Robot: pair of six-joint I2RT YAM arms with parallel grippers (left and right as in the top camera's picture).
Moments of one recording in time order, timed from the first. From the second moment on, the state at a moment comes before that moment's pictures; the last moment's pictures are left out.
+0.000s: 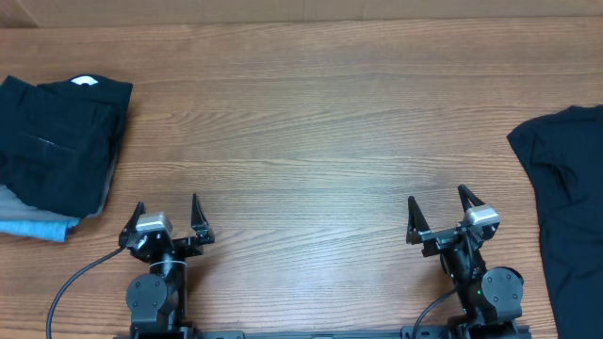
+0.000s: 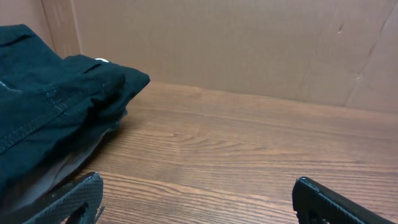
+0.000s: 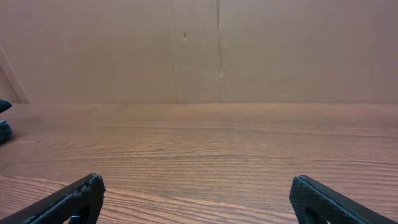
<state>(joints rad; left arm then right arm) 0.02 0.02 0.01 -0.07 -0.10 -0.12 0.15 0.01 0.02 -0.03 -0.09 0.10</state>
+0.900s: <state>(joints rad) 0.02 0.02 0.01 -0.07 -0.10 -0.12 0.15 0.13 0.73 -0.53 0.08 0.24</state>
